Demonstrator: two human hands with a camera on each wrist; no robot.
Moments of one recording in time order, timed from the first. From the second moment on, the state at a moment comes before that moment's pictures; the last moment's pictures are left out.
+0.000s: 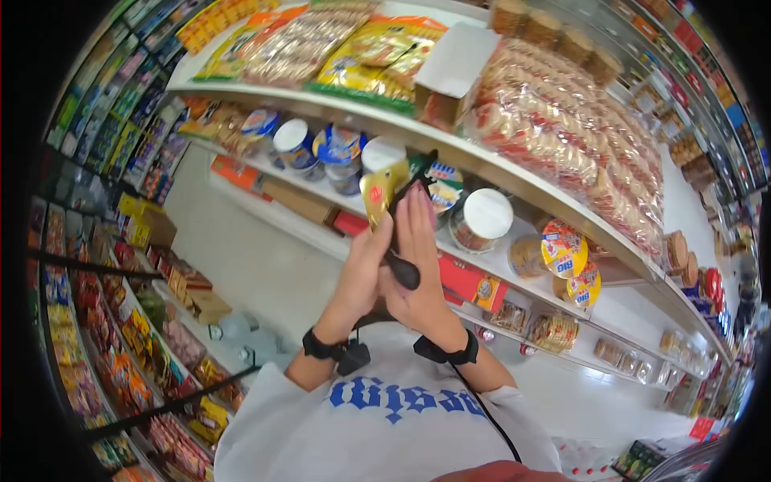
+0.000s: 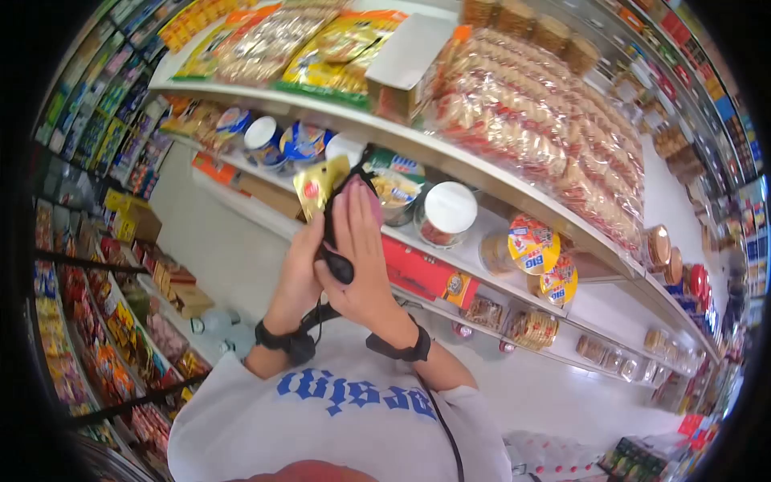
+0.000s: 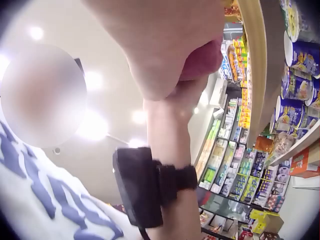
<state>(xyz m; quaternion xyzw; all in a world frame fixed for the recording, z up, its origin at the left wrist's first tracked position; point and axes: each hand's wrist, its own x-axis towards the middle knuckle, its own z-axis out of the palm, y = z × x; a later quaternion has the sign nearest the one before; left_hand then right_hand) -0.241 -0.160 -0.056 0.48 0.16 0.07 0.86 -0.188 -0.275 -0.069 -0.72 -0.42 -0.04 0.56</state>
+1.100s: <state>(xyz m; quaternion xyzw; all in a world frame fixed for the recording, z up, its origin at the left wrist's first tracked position) -0.241 -0.168 -0.064 0.77 0.16 0.06 0.61 -0.150 -0.357 -0.106 -0.58 -0.12 0.39 0.71</state>
